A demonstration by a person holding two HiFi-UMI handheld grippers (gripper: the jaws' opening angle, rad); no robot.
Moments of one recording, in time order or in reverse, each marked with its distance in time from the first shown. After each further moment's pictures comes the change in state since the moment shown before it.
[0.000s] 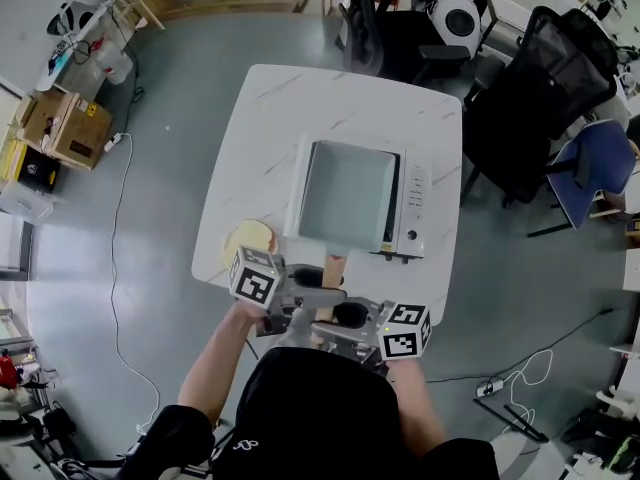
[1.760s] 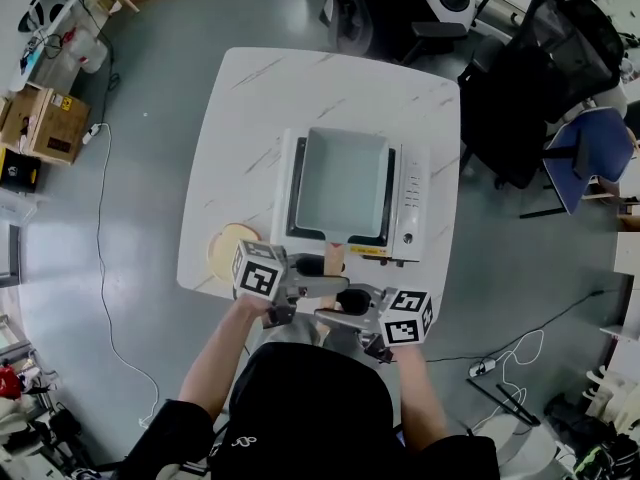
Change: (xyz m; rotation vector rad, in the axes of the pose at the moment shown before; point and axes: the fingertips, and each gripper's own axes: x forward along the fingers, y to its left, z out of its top) left arm 0.014 0.058 0.026 -0.055 -0.026 -0.015; right arm -0.009 -0.063 0.016 0.040 0.052 -0.078
